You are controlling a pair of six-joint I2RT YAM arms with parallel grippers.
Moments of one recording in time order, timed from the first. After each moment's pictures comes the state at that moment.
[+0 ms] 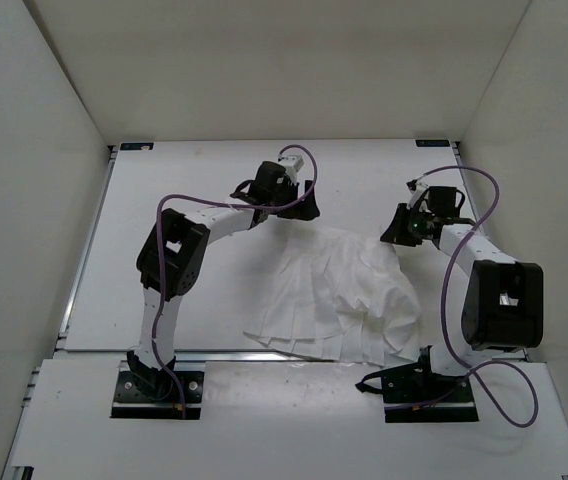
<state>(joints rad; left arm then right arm) -0.56 2.12 1.49 0.03 0.24 -0.36 -0.06 1.53 0.91 -0.25 -0.47 0.12</state>
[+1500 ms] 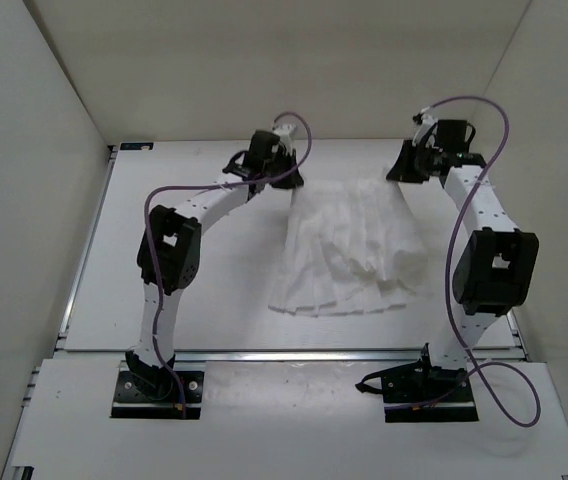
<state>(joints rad) -0.51 2.16 1.69 -0.14 0.24 -0.34 -0.06 1.76 1.46 -0.49 -0.47 0.05</state>
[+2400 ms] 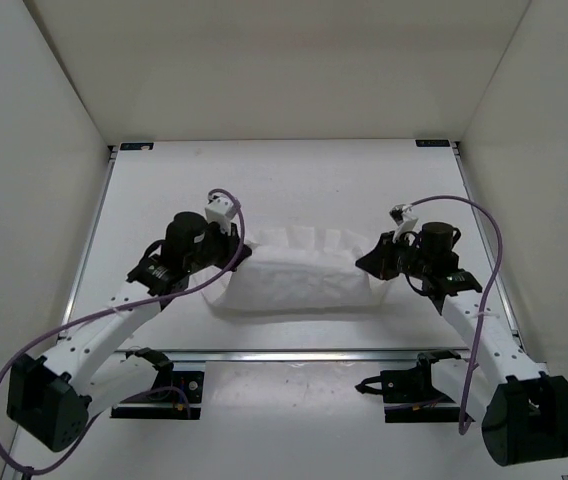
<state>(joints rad) -0.53 1.06 0.78 -0.22 0.19 -0.19 0.12 0.98 0.56 -0.19 -0.61 0.17</state>
